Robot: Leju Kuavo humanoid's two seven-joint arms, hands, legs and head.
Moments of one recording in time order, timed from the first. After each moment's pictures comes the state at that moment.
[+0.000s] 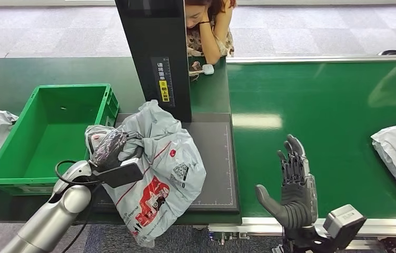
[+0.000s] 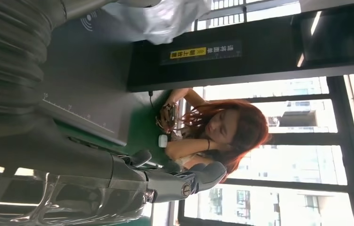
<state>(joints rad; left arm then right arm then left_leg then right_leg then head) -0.37 0.28 -0.51 -1.40 -0.46 0.06 -0.32 0.19 0.07 0.20 -1.88 -0.07 -0.14 -0.41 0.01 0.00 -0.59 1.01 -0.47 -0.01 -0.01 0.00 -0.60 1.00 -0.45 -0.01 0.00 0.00</state>
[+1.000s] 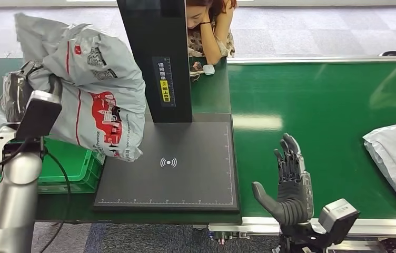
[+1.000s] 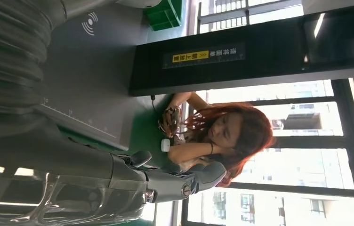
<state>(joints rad) -0.49 0.21 -0.06 -1.57 -0.55 0.16 -0.10 0.17 0.11 0.19 -1.86 -0.06 -0.11 -0.39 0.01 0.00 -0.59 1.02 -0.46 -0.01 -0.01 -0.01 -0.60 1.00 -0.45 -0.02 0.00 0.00</state>
